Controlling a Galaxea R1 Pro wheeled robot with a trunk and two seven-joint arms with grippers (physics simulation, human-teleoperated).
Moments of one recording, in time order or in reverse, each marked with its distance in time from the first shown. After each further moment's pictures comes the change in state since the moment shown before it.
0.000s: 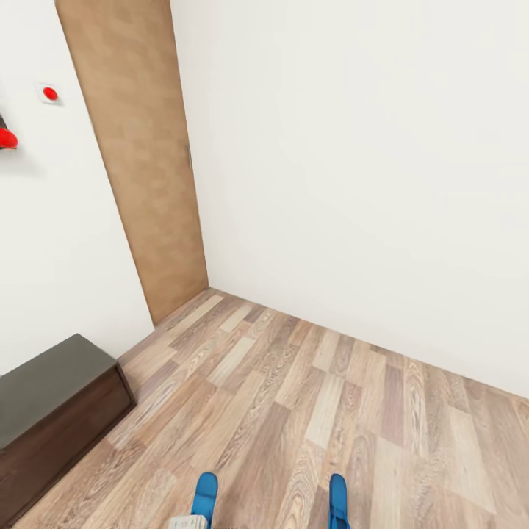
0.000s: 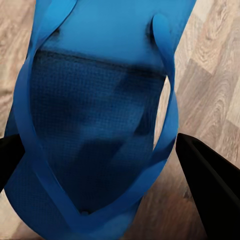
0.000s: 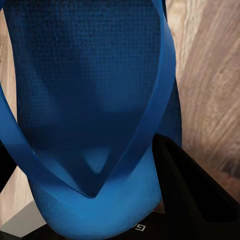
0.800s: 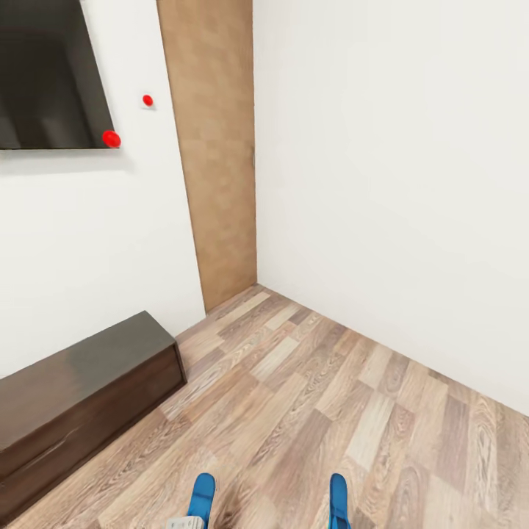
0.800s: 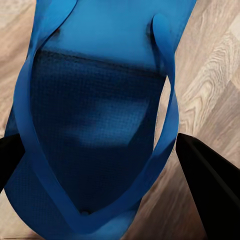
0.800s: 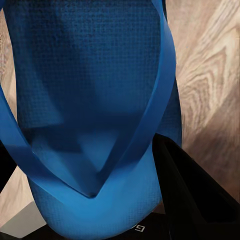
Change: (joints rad) left arm 0.001 0.012 -0.004 0.001 -0.003 0.001 -0.001; right arm 0.000 -0.001 -0.001 -0.002 0.000 0.000 -0.001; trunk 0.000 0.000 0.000
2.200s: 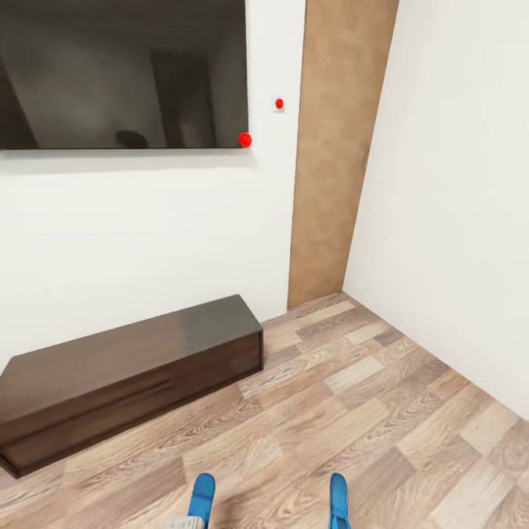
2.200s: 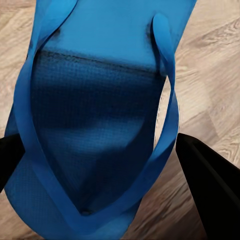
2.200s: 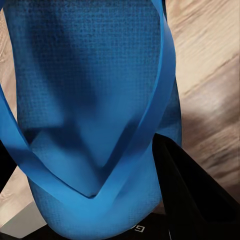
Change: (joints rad) left arm 0.000 0.000 0.000 0.000 0.000 0.000 0.000; right arm 0.000 0.000 -0.001 -0.001 0.000 0.000 0.000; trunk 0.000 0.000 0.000
